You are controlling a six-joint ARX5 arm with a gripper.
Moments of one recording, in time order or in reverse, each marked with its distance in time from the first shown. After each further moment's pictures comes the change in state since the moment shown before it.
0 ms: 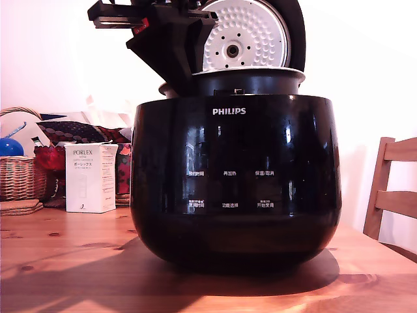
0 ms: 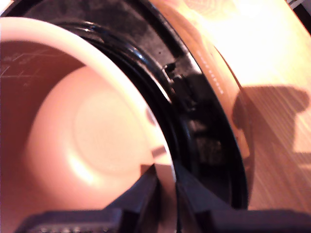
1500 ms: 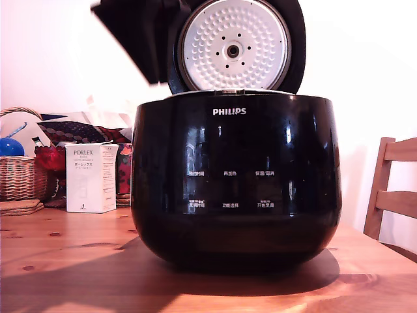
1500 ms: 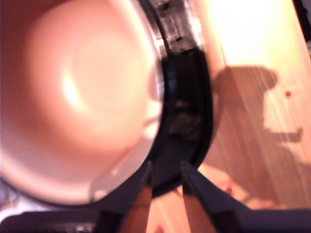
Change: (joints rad) arm -0.004 0.000 0.149 -0.217 -0.167 -0.280
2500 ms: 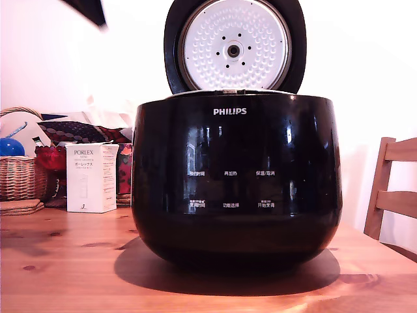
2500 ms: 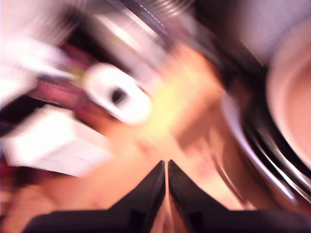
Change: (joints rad) arm 0.505 -0.167 0.021 0.408 0.194 -0.703
